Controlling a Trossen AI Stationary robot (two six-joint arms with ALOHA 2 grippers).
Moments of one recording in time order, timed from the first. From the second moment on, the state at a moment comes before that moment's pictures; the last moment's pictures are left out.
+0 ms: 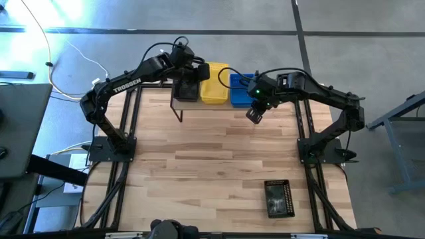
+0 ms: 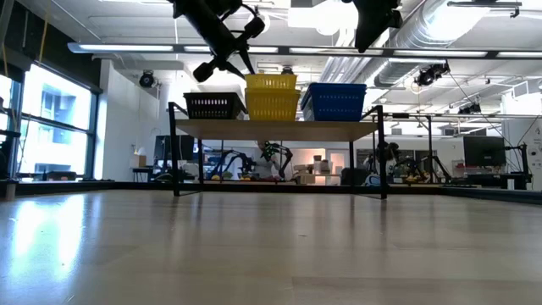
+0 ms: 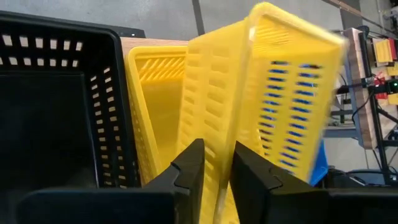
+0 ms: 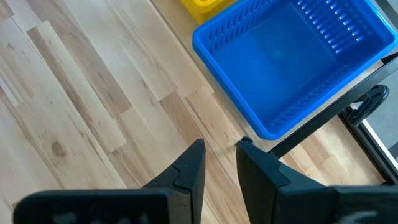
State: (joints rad) left arm 0.71 1.64 1.58 -0.69 0.08 -0.93; right arm -0.22 1.50 1.73 -1.36 0.19 0.31
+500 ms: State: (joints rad) left arm 0.73 1.63 1.58 -0.69 0.08 -0.85; right arm -0.22 1.50 1.73 -1.36 0.19 0.31
